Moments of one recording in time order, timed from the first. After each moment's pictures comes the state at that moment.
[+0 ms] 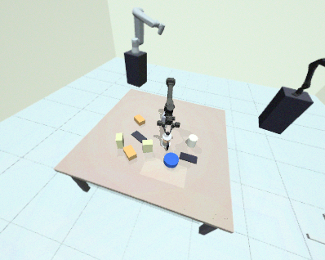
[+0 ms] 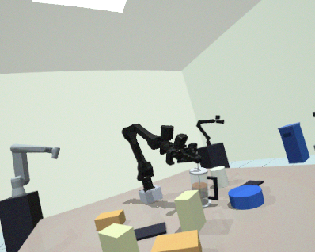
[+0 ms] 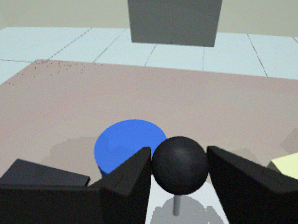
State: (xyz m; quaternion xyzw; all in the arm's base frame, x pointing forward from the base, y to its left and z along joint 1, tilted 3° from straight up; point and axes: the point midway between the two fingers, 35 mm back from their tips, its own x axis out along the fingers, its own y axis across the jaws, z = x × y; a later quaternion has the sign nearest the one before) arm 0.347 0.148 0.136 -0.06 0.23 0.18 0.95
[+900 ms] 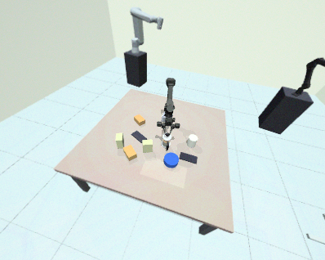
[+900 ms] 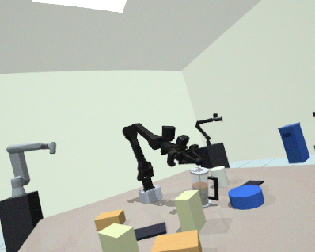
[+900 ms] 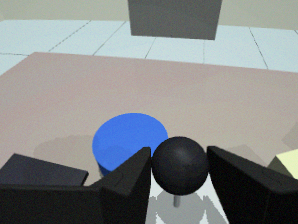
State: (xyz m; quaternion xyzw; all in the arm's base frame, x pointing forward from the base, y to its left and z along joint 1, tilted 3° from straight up) arm 0.351 0.149 0.129 -0.06 0.25 0.18 0.95
